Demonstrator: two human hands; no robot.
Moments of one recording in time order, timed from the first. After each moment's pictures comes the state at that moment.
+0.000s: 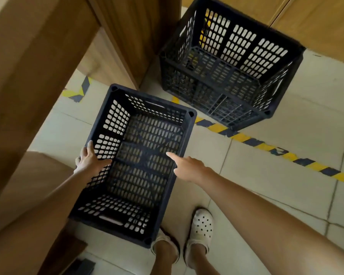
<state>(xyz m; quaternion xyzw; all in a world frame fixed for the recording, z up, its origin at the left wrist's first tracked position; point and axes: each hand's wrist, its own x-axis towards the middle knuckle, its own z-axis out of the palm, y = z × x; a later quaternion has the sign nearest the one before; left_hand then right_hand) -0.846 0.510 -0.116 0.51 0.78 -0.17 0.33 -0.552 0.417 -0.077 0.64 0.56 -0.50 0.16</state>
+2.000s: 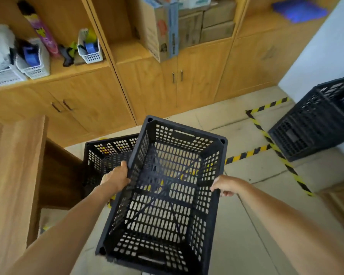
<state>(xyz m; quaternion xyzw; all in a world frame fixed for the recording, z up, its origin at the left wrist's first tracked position) -0.406 0.436 0.359 0.89 0.34 -0.26 0.16 -0.209 0.119 0.300 0.84 0.05 -0.54 -0.05</state>
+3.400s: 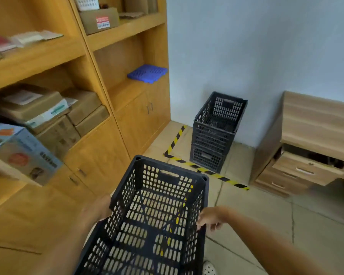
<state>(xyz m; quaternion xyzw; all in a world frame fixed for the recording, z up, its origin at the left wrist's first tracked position) 0.047 0.404 0.417 0.95 -0.01 -0.30 0.01 -0.028 0.016 0.390 0.81 -0.07 -0.53 -0.25</state>
